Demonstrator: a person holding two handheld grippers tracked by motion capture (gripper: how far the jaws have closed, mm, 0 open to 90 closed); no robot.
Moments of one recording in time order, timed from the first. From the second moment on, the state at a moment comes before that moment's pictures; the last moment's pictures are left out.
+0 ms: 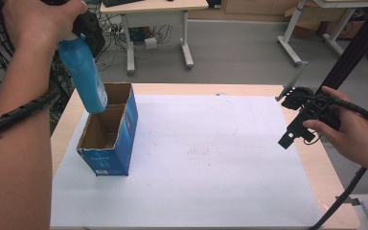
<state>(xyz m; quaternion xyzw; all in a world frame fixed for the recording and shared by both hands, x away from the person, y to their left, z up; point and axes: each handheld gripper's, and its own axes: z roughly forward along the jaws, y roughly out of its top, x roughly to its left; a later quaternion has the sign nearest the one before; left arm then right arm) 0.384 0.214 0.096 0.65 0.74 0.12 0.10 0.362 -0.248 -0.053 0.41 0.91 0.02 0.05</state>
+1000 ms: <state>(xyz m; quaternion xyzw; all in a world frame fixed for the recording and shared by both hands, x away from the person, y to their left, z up) 0.394 0.233 0.019 0.67 0.73 0.10 0.08 0.359 -0.237 -0.057 0.40 0.91 0.01 0.05</state>
